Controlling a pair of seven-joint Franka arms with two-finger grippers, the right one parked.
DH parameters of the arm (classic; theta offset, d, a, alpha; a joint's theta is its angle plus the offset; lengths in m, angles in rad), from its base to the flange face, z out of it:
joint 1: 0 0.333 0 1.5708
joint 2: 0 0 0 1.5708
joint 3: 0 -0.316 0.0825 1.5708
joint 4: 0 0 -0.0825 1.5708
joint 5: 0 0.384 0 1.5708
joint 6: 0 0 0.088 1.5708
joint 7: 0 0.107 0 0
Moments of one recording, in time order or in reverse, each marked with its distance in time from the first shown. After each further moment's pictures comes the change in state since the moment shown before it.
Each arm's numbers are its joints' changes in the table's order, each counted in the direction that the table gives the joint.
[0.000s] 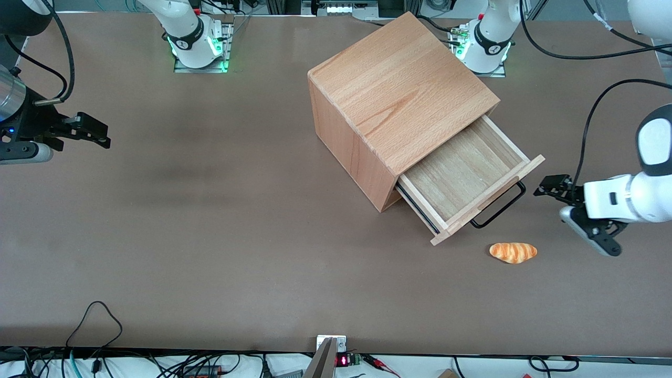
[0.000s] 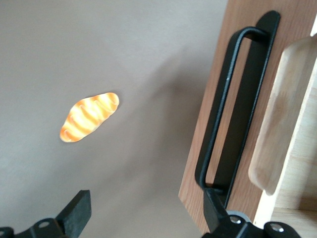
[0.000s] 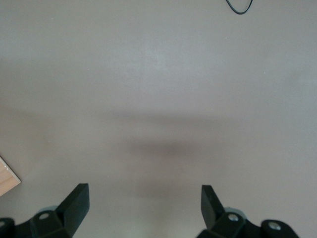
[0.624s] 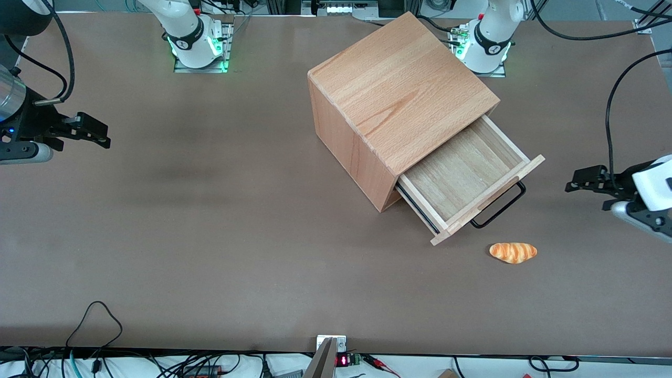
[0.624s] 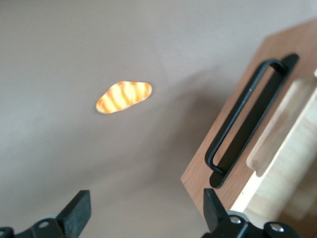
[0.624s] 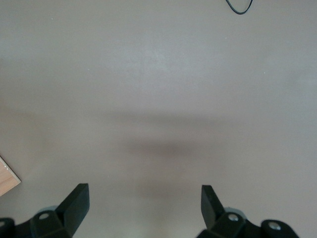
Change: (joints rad) arm 0.032 0.103 -0.025 -0.003 0.011 -0.028 -0.294
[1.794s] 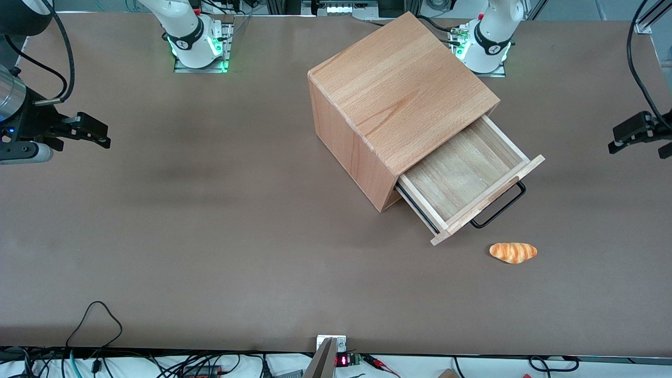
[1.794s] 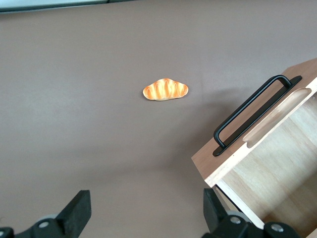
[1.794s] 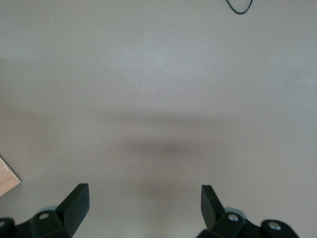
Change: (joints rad) arm 0.027 0.374 -0.001 0.295 0.070 0.109 -0.222
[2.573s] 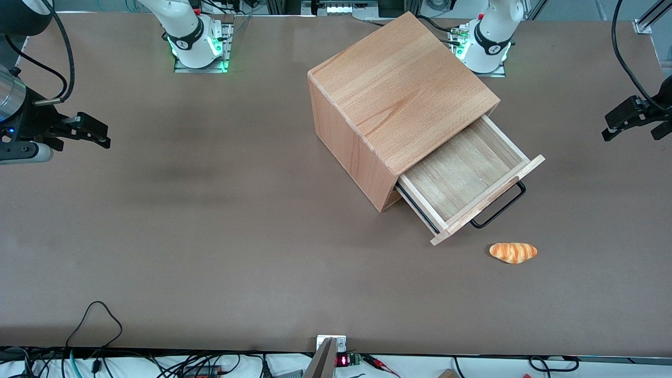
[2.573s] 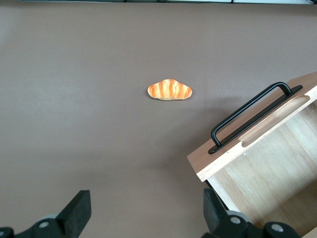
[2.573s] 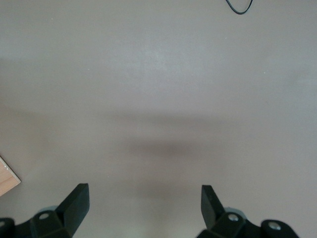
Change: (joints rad) arm 0.000 0.092 0.009 0.108 0.000 0.051 -0.108
